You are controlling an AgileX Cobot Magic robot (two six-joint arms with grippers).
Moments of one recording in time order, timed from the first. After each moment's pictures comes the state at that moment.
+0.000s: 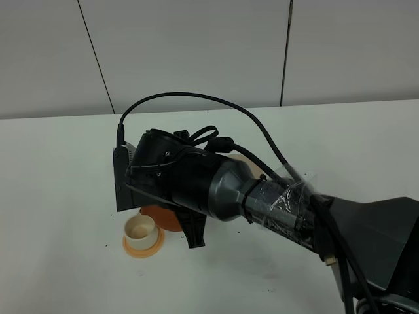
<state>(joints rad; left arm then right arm) 0.01 -0.01 -0.51 -0.07 1.04 0.05 0.98 2.28 -2.01 -0.50 1.14 -0.61</state>
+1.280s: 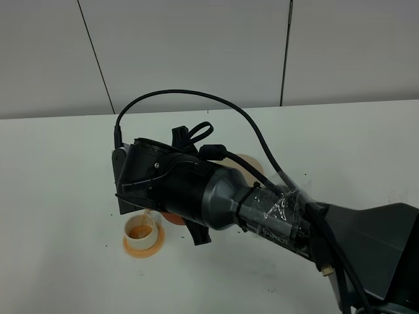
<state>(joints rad) 0.01 -0.01 -0.51 -0.07 1.04 0.05 1.00 2.28 -2.01 -0.61 1.19 -0.59</state>
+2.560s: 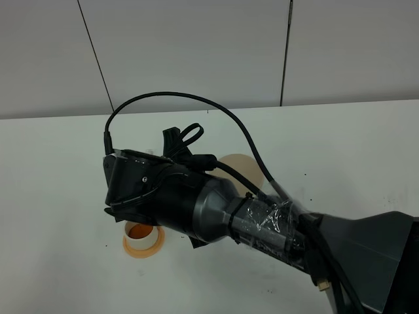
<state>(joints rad) 0.01 -0.01 -0.51 -0.07 1.04 0.05 1.04 2.28 -2.01 -0.68 1.21 -0.59</state>
